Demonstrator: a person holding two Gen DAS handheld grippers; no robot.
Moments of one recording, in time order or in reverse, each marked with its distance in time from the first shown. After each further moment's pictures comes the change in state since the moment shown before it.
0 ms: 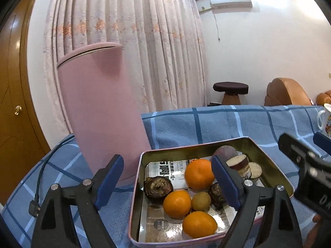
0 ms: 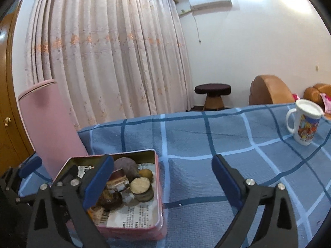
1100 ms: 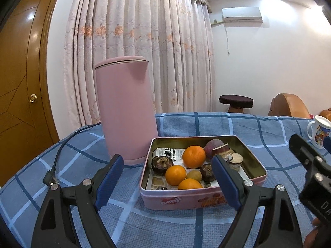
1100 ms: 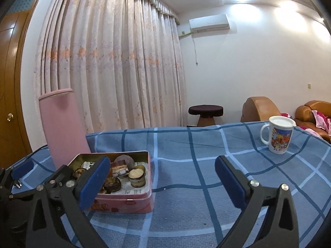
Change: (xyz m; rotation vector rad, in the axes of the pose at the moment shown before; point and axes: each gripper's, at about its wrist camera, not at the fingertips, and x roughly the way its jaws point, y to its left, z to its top) left arm -0.078 0.001 -0.031 -0.086 -0.064 0.041; right arm -0.084 -0.007 -0.023 -0.026 -0.148 -0.039
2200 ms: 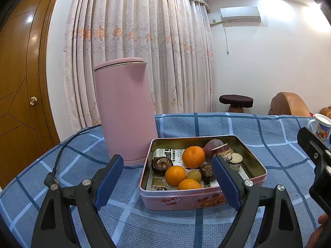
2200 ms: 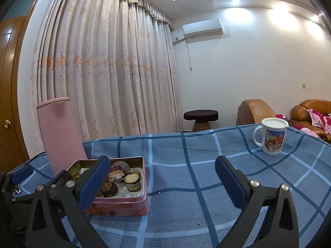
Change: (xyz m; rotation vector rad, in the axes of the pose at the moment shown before) left arm 0.000 -0.003 0.002 0.012 -0.005 0.003; right arm -0.010 -0.008 0.001 0.021 -0.035 -0.023
